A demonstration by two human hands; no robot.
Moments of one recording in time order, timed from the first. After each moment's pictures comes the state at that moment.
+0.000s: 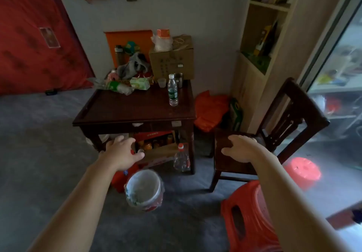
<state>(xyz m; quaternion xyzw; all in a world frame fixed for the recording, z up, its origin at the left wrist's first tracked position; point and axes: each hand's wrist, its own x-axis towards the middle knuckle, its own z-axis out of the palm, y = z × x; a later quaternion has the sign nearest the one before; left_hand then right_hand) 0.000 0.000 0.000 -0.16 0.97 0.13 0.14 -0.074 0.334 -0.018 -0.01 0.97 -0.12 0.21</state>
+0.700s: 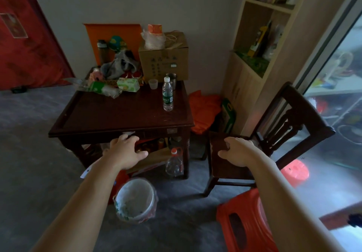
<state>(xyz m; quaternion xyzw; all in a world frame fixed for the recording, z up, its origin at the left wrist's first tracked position) -0.108 -0.041 -0.013 -0.11 0.97 0.15 0.16 -0.139 0.275 -0.018 0.03 0.97 -0.12 0.21</state>
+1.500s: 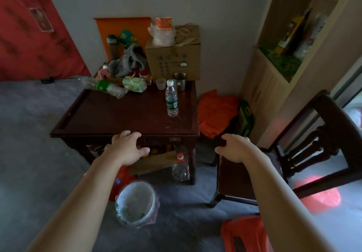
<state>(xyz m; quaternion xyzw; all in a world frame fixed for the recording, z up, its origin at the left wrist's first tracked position) -0.219 0.002 -0.021 -0.17 0.96 0.14 0.17 -0.281 0.299 -0.027 -0.02 0.96 -0.14 0.25</state>
